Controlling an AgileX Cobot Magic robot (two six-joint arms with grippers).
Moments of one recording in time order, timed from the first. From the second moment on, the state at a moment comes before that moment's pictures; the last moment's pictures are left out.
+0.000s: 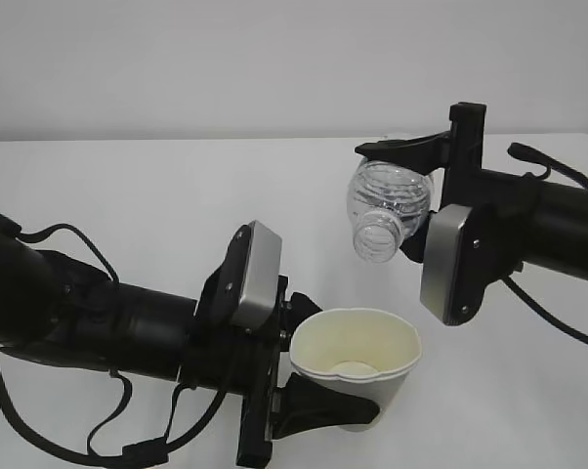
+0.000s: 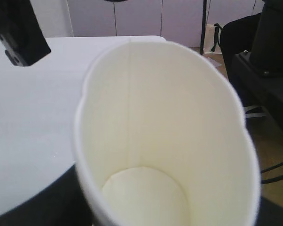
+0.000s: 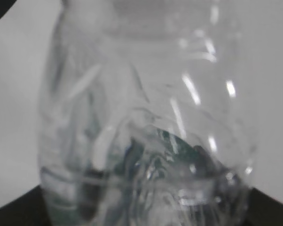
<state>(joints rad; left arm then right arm) -0.61 2.00 -0.79 1.17 -1.09 -0.42 0.23 1.67 -0.64 -0.79 -0.96 -0.98</state>
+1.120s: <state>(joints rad) -0.61 2.00 -0.79 1.15 -1.08 -0.42 0.23 1.67 -0.64 -0.77 -1.01 -1.15</state>
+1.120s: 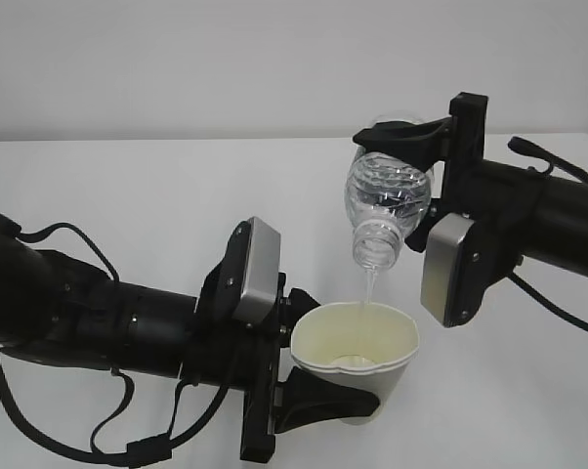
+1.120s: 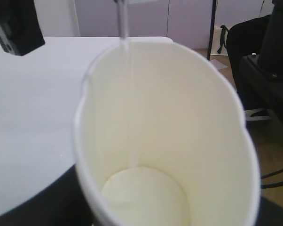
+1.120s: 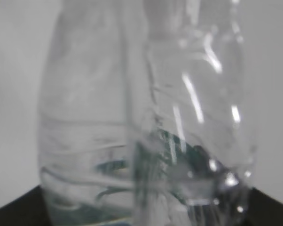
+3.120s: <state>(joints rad) -0.61 2.00 -0.79 1.17 -1.08 -0.42 0.23 1.67 -0.64 -0.75 -1.04 -1.17</state>
